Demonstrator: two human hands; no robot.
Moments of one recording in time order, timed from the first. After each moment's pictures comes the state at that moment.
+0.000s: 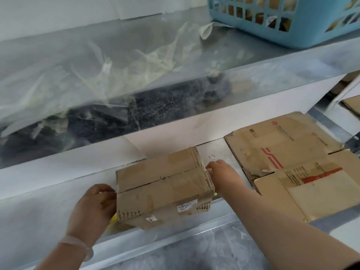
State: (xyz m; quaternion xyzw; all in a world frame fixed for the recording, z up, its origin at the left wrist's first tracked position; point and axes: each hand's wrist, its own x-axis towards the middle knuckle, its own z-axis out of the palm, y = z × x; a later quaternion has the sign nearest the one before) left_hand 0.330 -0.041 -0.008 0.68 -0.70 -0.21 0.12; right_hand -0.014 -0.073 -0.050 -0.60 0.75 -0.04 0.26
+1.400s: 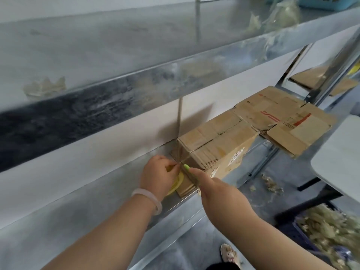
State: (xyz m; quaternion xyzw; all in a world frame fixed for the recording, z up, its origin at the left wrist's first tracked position) left_hand 0.379 -0.075 -0.018 0.48 -0.81 -0.26 0.22; right_hand 0.271 0.069 0.027 -0.58 0.79 -0.12 0.14
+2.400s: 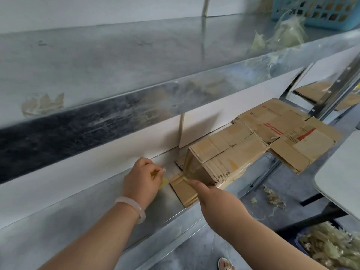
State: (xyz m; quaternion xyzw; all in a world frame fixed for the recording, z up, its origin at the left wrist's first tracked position) left_hand 0.404 -0.098 -0.027 0.50 -0.80 -0.20 0.26; right_hand 0.246 0.048 0.010 -0.60 0.77 -0.08 0.19
